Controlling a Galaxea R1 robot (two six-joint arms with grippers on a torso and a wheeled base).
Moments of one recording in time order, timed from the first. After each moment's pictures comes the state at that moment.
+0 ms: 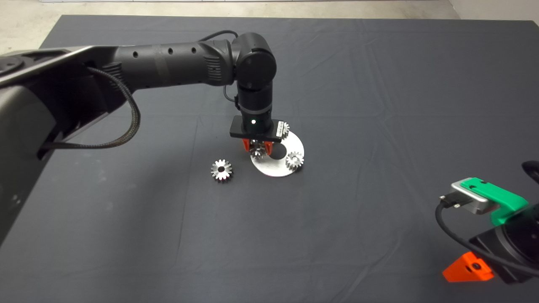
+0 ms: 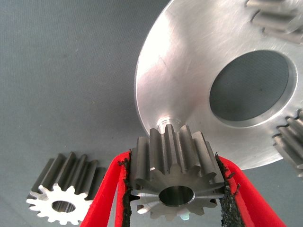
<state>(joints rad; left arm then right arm) -0.42 2.89 -1.52 0.17 1.50 -1.22 0.57 2.12 -0.34 0.14 -1.53 1.52</state>
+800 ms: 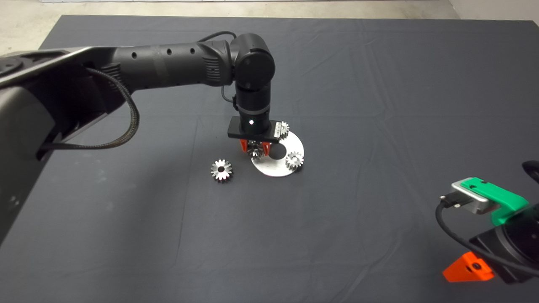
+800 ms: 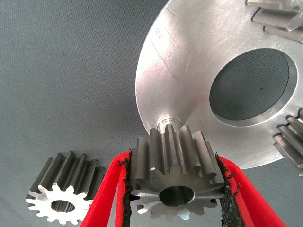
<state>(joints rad) -0.42 2.89 -1.52 0.17 1.50 -1.22 0.57 2.12 -0.34 0.14 -1.53 1.52</state>
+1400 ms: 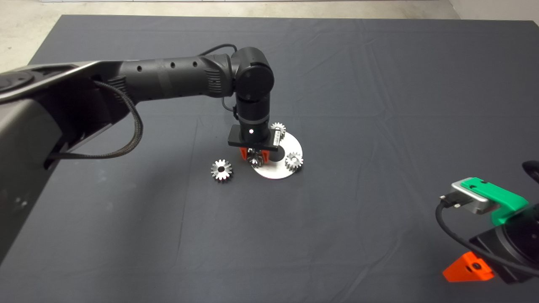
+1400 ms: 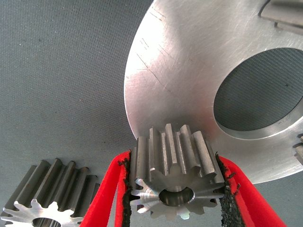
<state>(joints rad) -0.38 2.89 -1.53 0.18 1.50 -1.22 0.57 2.12 -0.34 0.14 -1.53 1.52</state>
